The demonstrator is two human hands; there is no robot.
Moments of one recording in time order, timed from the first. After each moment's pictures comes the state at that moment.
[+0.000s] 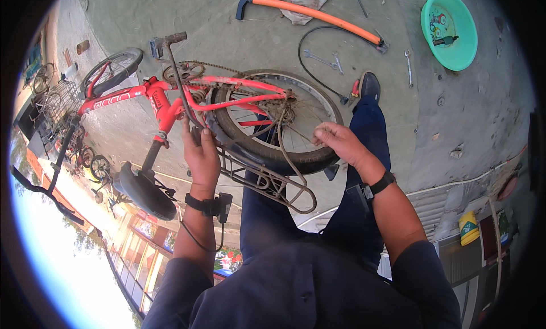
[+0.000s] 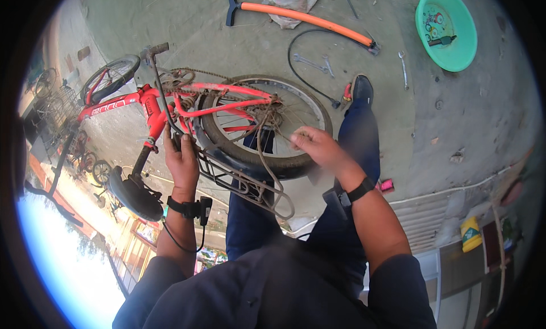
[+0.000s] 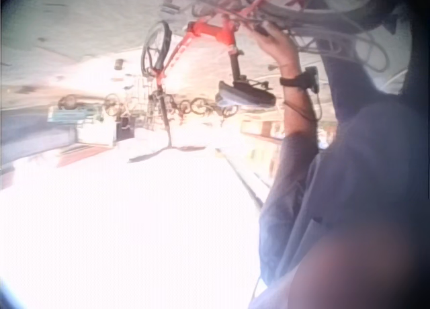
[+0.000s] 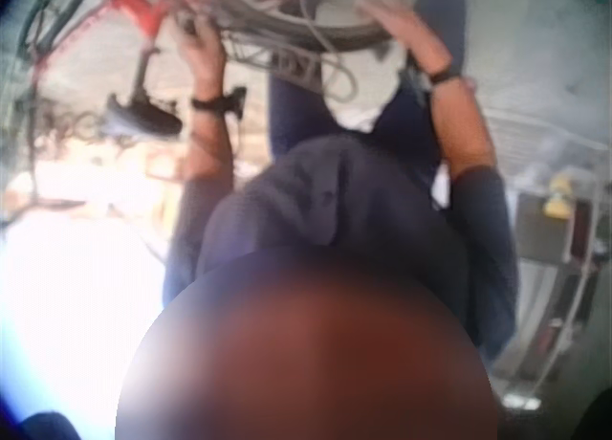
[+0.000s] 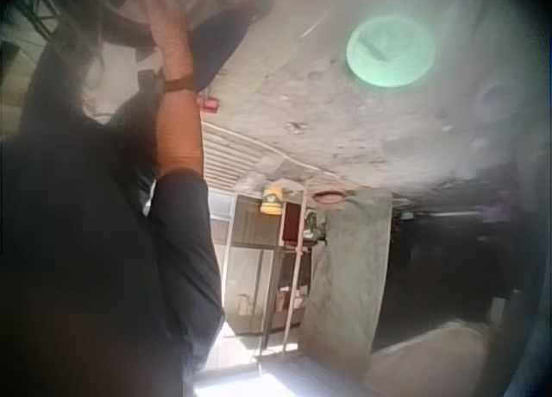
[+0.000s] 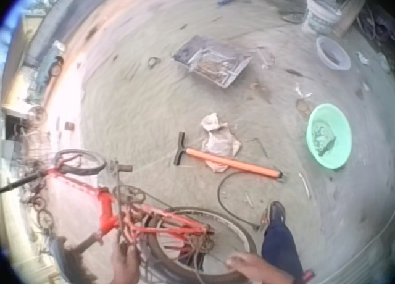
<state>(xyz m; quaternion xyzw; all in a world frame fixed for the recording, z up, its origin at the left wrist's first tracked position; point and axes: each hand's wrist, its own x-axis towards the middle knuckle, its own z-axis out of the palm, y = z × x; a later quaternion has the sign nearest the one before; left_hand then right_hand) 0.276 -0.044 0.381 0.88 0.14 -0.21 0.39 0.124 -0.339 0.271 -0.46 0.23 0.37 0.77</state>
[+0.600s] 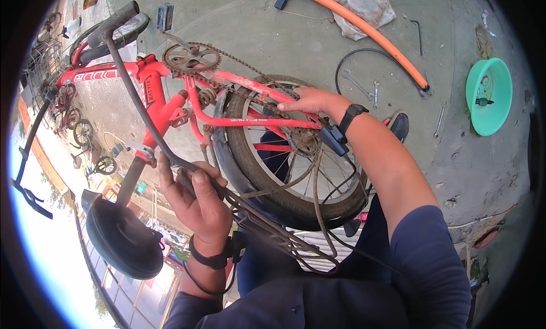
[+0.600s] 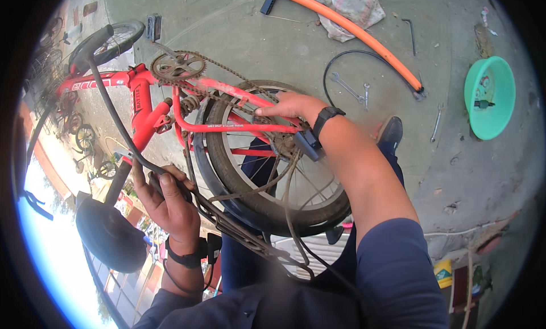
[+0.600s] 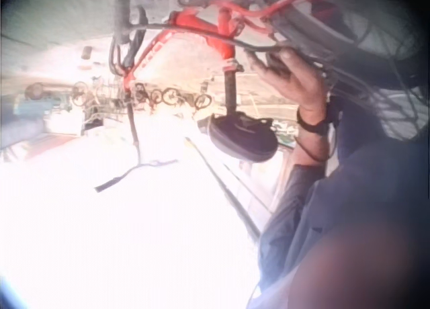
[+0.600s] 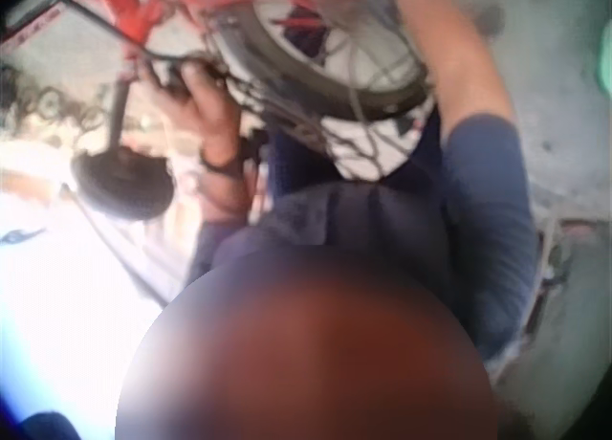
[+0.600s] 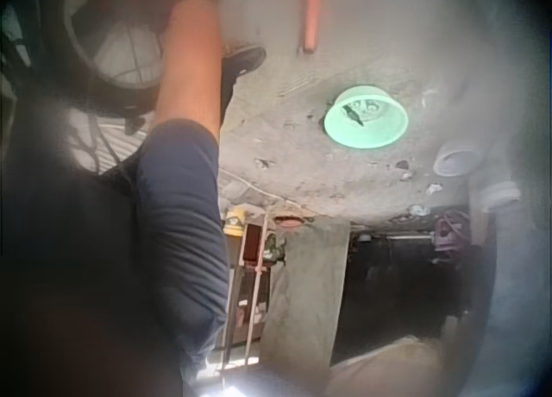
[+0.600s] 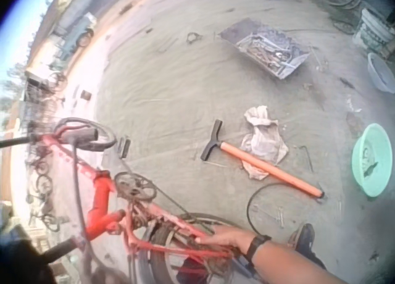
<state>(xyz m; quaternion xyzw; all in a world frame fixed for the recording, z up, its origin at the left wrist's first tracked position) 0.273 -0.043 0.359 0.88 0.19 -0.03 0.44 0.297 -0.194 0.033 -0.61 -0.02 0.61 0.50</state>
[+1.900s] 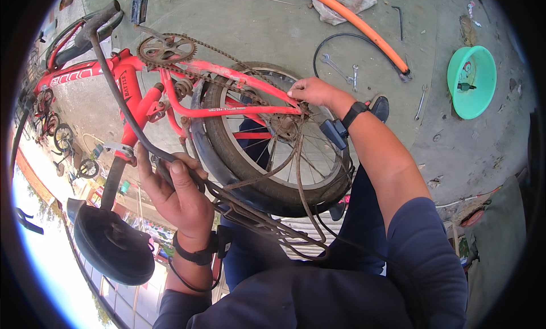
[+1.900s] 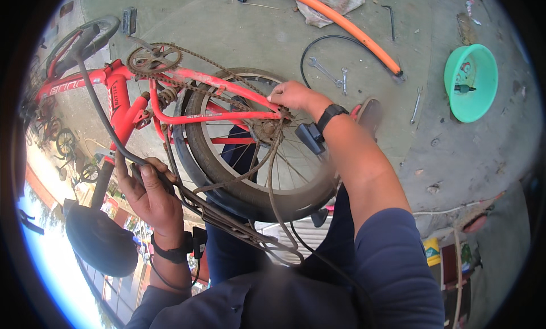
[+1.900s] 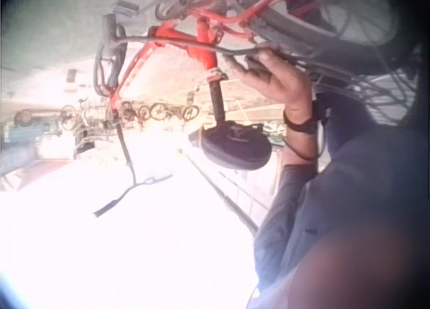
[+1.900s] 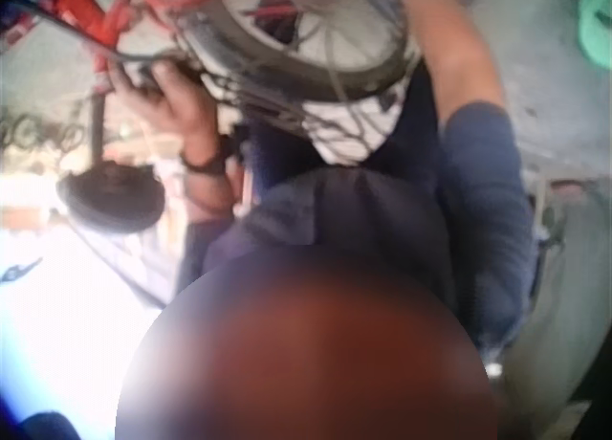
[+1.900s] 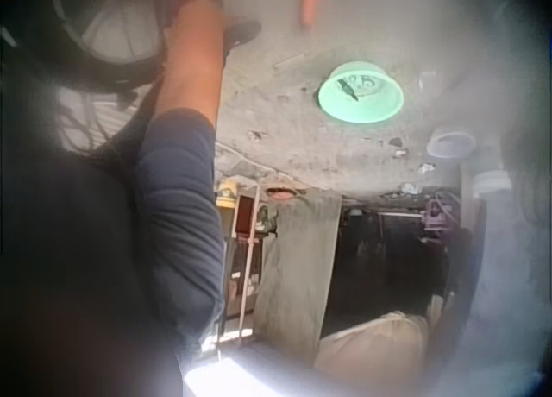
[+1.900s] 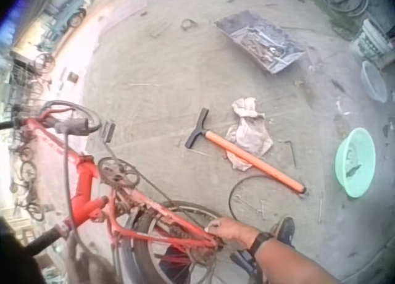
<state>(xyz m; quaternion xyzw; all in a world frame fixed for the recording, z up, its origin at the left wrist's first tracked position) 0.280 -0.041 0.359 0.85 0.21 -0.05 0.48 0.254 -0.247 0.026 -0.61 0.05 0.56 0.56</state>
